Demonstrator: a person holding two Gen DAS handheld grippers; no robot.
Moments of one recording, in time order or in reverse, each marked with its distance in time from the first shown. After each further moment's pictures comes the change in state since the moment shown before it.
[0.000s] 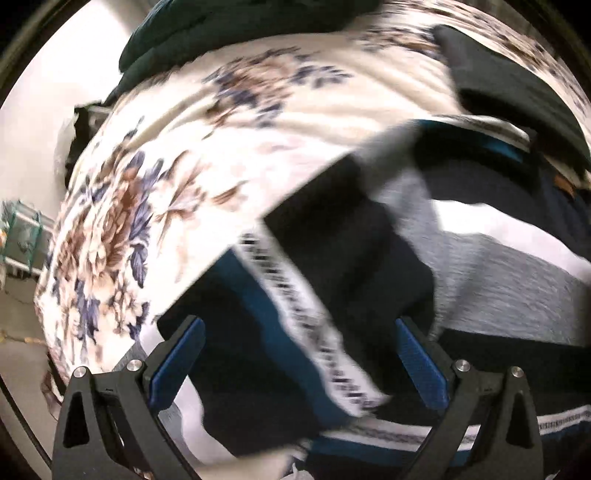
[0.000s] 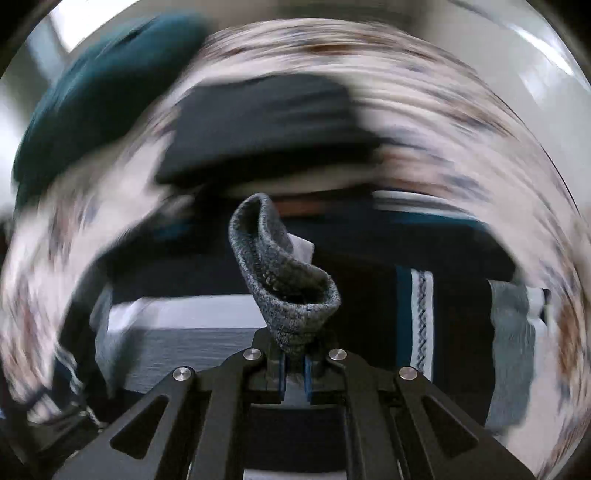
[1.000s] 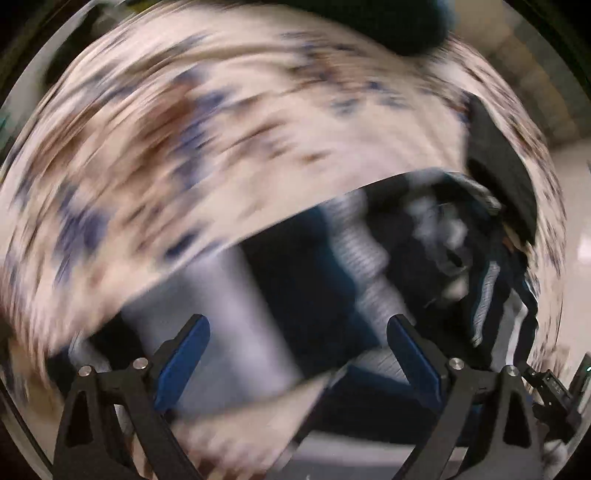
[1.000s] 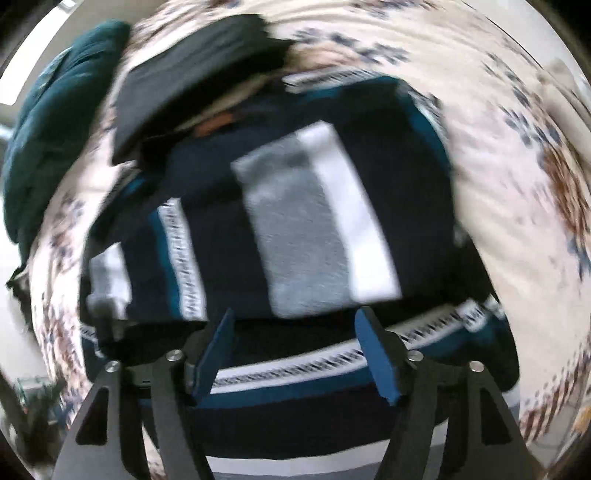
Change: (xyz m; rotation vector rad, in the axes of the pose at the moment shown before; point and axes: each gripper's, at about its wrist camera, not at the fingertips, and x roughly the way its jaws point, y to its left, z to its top) left arm -0.038 0.140 -0.053 -0.331 0.152 -0.330; right arm -0.044 -0.099 -0.082 0.401 0.272 0.067
